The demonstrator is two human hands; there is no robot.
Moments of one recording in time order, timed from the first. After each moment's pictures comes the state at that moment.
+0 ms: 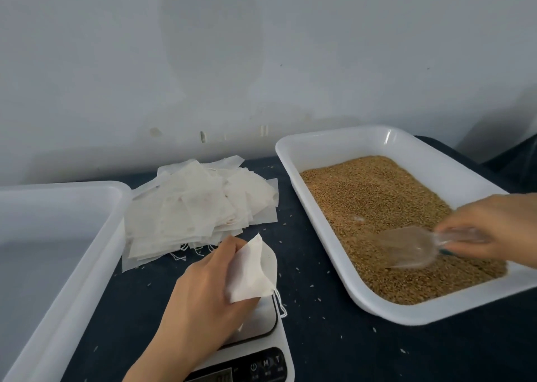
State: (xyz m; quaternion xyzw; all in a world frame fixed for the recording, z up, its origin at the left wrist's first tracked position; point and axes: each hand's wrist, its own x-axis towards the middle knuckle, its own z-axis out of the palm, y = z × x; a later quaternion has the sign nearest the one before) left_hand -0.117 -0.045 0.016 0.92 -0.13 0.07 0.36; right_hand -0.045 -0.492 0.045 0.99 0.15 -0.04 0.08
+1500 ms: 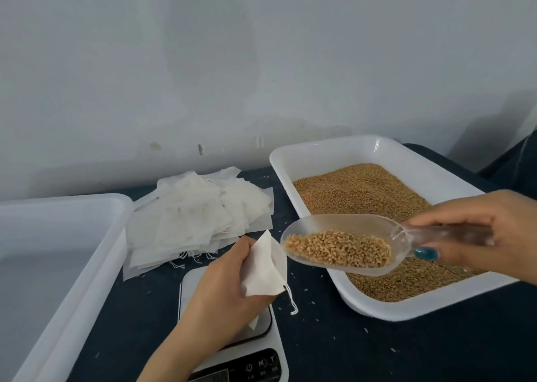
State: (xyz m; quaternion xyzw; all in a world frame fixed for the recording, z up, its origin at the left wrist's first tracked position) left_hand -0.111 -0.065 0.021 0.89 -0.13 0.03 0.44; right_hand -0.131 -0.397 0.120 0.93 0.24 -0.04 -0.28
